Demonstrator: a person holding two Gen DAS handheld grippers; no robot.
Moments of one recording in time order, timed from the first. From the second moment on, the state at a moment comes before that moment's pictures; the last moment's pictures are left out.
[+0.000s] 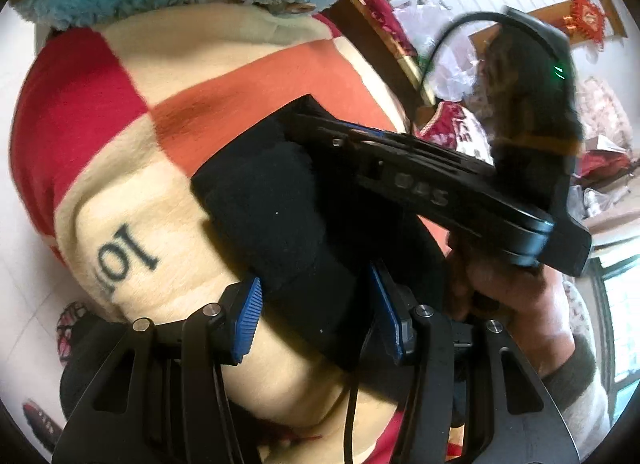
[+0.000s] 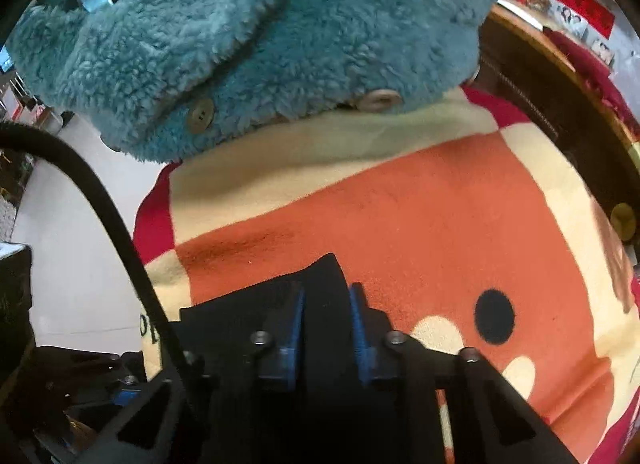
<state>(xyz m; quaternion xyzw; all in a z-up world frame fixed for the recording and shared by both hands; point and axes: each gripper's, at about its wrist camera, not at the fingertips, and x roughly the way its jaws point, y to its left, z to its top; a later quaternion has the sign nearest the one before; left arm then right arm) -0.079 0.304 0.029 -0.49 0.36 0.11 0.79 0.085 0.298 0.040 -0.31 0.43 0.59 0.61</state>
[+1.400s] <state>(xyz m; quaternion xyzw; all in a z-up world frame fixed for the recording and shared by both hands) -0.043 0.052 0.146 -0.11 0.42 -0.20 0.88 0.114 -0.235 0.093 0.19 0.51 0.31 0.78</state>
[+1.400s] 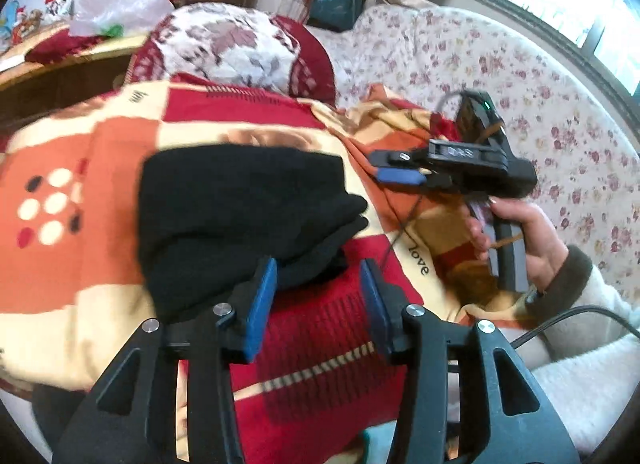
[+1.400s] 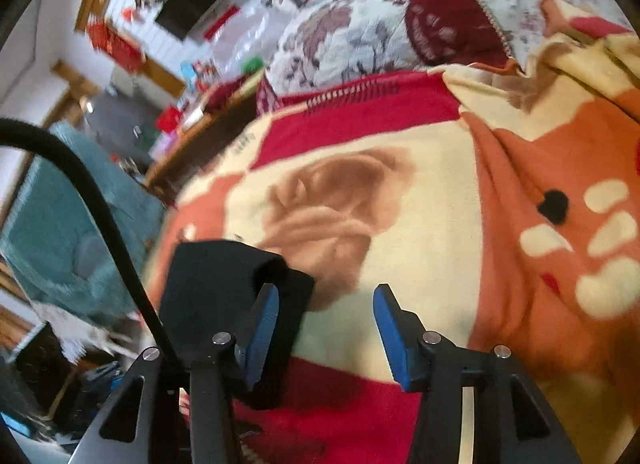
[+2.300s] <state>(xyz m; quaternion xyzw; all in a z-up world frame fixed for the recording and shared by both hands) 0.002 0.095 0.082 -0.16 0.46 -0.08 0.87 0.061 -0.162 0.056 0.07 0.57 0.32 0.76</state>
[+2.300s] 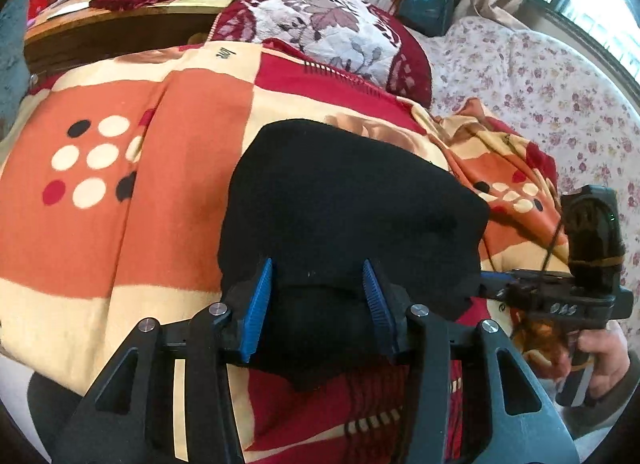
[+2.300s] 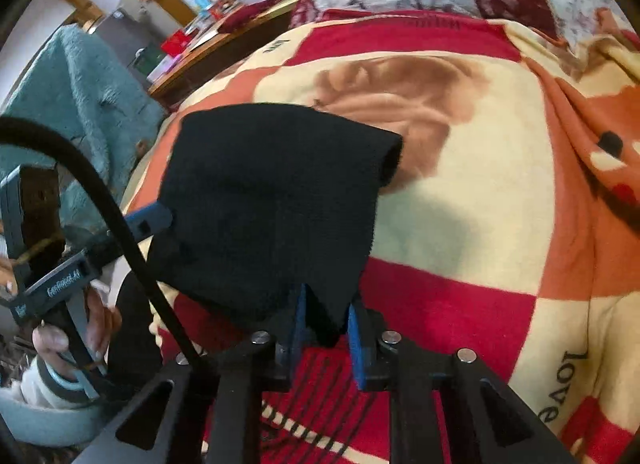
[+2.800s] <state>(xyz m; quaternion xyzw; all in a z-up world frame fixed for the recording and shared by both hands) 0.014 0.077 0.107 -0.13 0.44 -0.08 0.89 0.052 -0.140 0.121 0.05 0.45 0.34 0.82</state>
